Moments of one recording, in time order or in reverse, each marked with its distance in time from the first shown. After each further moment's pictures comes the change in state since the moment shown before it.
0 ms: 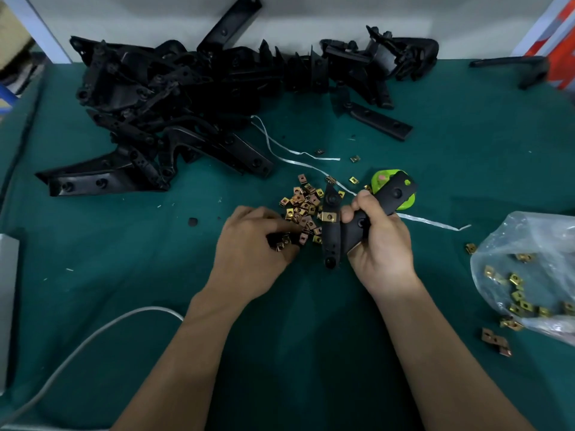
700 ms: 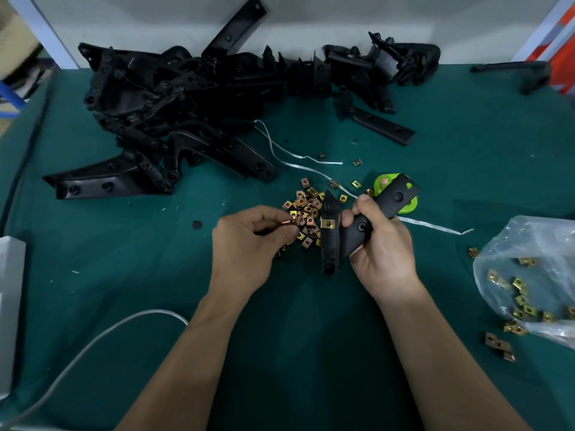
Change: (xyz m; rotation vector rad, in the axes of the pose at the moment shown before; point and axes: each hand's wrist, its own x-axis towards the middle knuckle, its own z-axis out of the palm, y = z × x) left_hand 0.001 0.004 -0.001 -0.586 0.154 -0.231; right_hand 0.000 0.001 0.000 0.017 0.001 0.020
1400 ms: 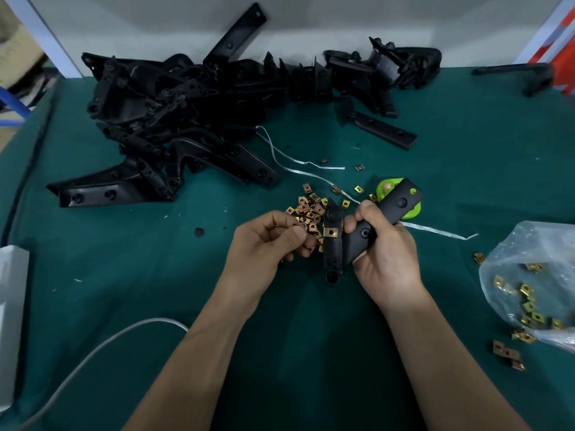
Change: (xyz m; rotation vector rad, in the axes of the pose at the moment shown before) left_hand -0.005 0.013 0.003 -0.391 -0.274 -0.071; right_hand 0.001 0.000 -0.001 -0.005 -0.005 -0.004
